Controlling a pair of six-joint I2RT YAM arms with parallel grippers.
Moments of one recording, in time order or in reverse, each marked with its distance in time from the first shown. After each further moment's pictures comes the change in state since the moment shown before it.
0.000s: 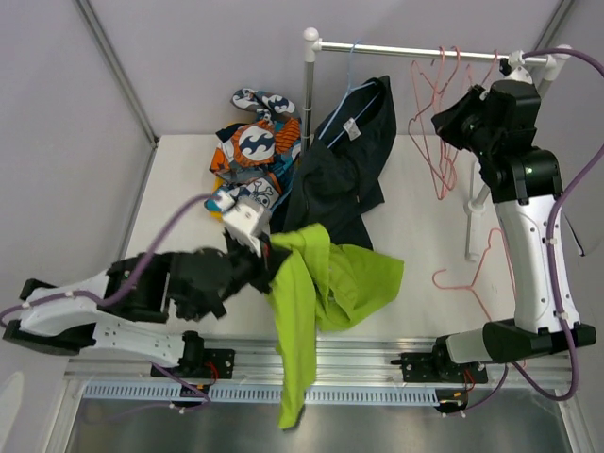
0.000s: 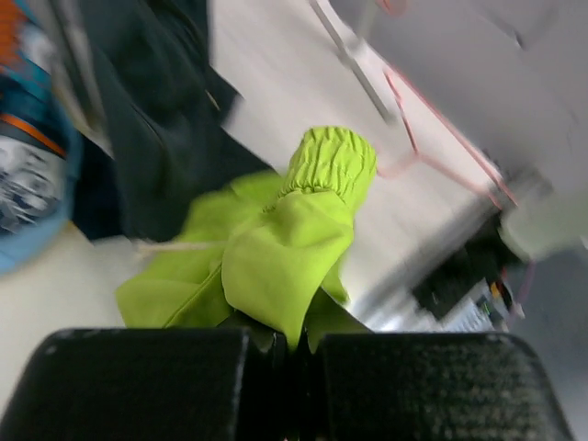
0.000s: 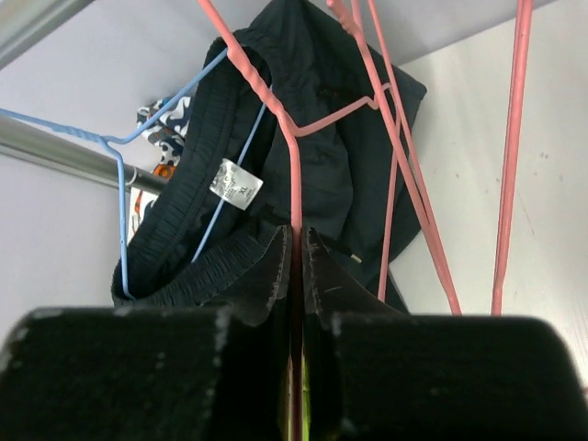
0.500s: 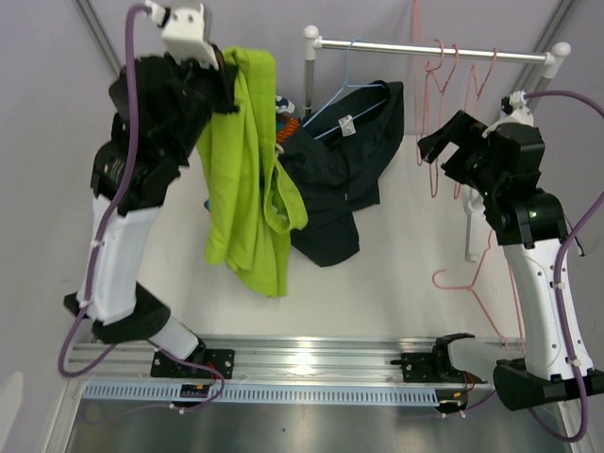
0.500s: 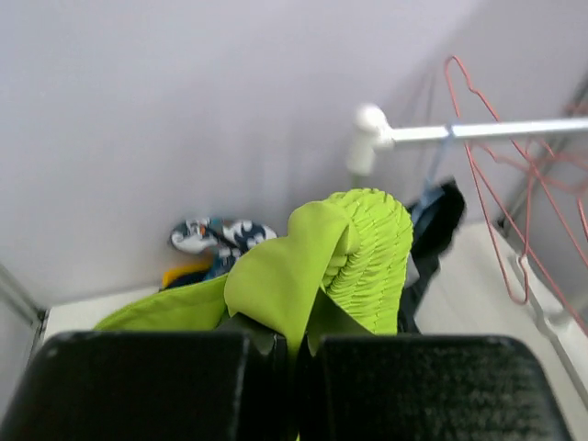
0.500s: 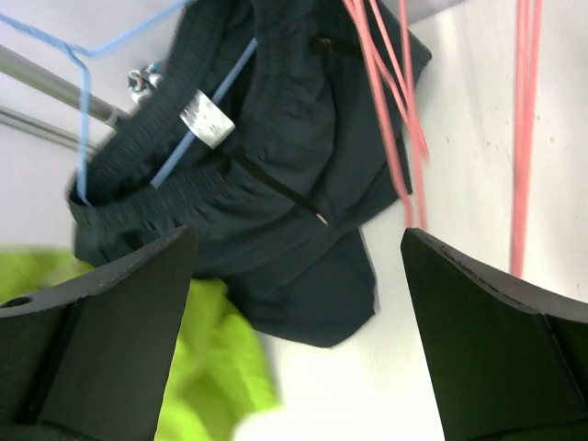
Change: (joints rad) left arm 0.928 0.530 0.963 0.023 0.393 0.485; right arm -0.001 -0.247 -0.319 0.076 -0.026 -0.007
